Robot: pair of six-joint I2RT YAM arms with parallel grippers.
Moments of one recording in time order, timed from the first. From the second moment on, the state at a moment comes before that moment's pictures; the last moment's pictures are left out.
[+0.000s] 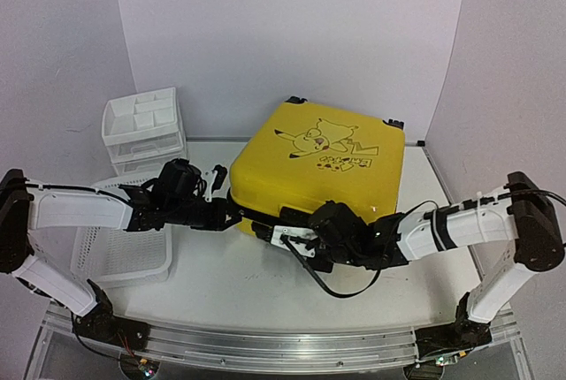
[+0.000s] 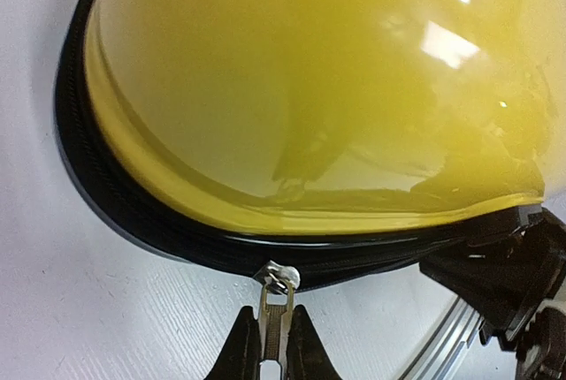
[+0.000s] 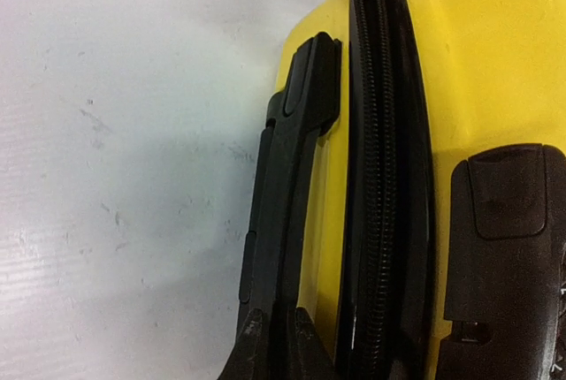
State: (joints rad) left arm -0.77 1.40 0.76 0.00 0.19 -0.60; right arm 1.14 1.64 0.86 0.02 0.33 -0.55
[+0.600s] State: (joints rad) left arm -0.56 1.55 0.95 -0.12 0.28 -0.44; right arm 0.94 1.24 0.65 -0.41 0.32 -0.41
